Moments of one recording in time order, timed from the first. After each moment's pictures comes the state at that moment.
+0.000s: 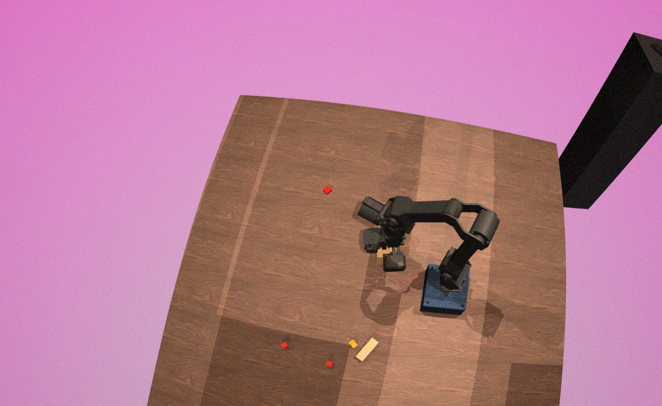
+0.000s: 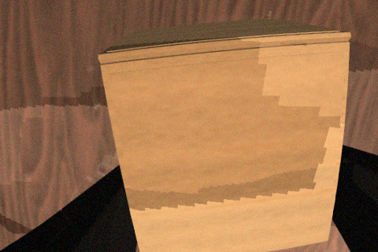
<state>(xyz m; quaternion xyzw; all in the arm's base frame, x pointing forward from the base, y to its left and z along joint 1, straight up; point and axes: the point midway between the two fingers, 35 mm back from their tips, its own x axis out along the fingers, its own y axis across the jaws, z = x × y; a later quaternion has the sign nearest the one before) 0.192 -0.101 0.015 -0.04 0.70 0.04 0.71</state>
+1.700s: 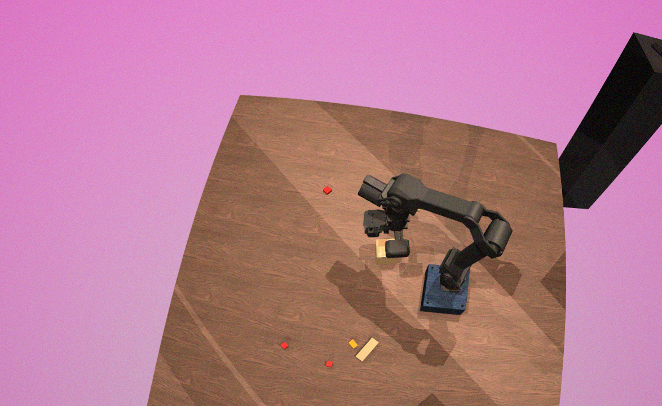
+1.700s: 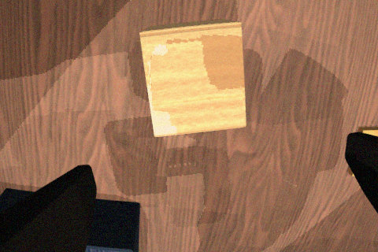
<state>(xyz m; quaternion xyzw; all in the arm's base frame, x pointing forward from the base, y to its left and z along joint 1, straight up) 0.194 -0.102 0.119 -0.05 0.69 0.04 0.72</state>
